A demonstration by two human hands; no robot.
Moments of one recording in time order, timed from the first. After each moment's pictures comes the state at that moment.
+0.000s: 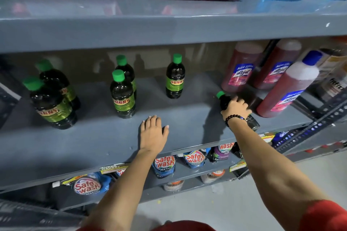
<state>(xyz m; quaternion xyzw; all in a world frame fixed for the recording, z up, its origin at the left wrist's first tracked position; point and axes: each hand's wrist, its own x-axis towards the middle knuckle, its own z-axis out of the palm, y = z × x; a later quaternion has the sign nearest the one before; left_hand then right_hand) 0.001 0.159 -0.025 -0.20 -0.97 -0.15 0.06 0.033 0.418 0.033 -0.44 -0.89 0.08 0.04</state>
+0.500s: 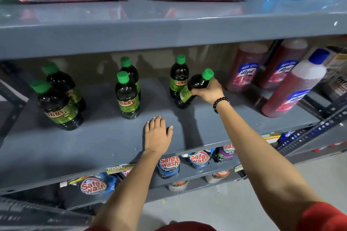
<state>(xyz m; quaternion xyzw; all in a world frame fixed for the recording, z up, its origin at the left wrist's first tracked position) -0.002 0.158 -0.030 -0.20 -0.96 -0.16 0.07 -0.013 0.349 0.101 -0.25 -0.83 0.48 0.12</state>
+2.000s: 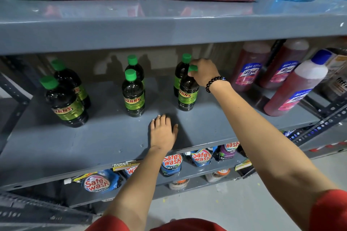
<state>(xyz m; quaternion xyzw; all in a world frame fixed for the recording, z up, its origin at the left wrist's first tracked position) 0.000 0.156 -0.026 -0.21 -0.97 -0.14 0.05 -0.032 0.309 0.167 -0.13 -0.98 0.17 0.07</state>
